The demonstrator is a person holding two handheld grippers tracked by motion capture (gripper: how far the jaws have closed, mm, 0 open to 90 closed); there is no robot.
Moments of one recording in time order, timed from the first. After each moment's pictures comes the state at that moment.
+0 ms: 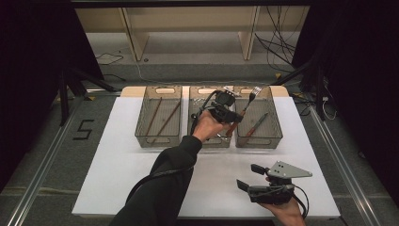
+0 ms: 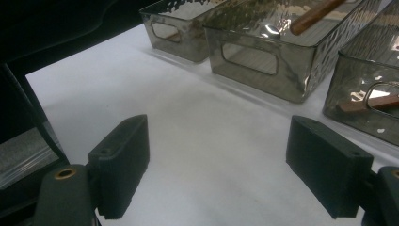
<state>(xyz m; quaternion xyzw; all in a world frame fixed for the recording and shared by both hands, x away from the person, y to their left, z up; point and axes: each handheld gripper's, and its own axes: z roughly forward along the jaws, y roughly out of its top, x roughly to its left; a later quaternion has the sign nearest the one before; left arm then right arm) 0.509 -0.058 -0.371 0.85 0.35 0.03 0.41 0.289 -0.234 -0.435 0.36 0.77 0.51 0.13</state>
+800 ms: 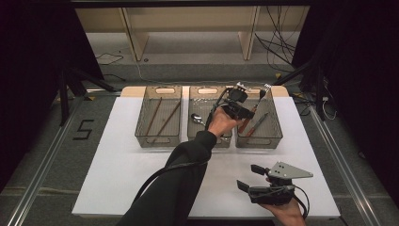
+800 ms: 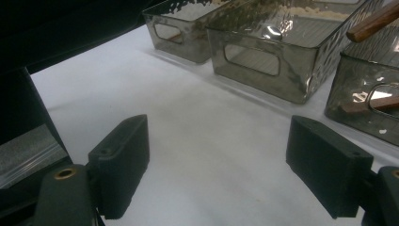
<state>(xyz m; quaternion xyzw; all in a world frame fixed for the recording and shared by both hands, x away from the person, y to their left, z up) 0.524 -0.094 -0.374 0.84 0.36 0.02 0.42 0.288 -0.234 -0.434 0.36 0.77 0.51 0.13</state>
